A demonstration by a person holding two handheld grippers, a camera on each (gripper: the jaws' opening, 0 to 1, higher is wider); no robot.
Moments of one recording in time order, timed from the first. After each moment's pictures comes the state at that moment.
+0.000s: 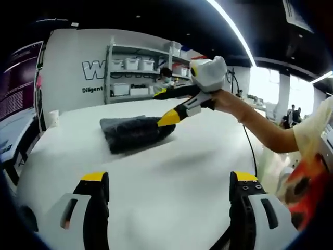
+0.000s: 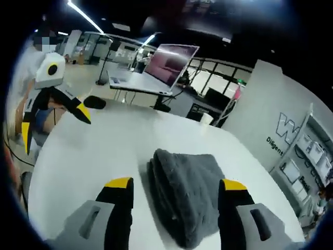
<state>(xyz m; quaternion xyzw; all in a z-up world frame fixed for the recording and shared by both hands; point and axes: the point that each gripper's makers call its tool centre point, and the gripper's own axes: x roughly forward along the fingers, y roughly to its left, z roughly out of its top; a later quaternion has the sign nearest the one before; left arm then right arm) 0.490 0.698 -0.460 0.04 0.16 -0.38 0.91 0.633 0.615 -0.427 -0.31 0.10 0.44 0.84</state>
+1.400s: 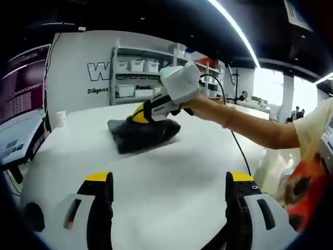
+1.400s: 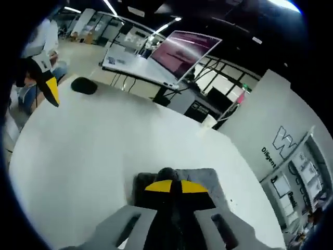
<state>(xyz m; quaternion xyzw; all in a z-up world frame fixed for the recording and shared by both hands) 0.484 0.715 -0.451 0.03 0.16 -0.36 0.92 0.677 0.657 -0.437 -0.35 0.08 0.40 0.84</state>
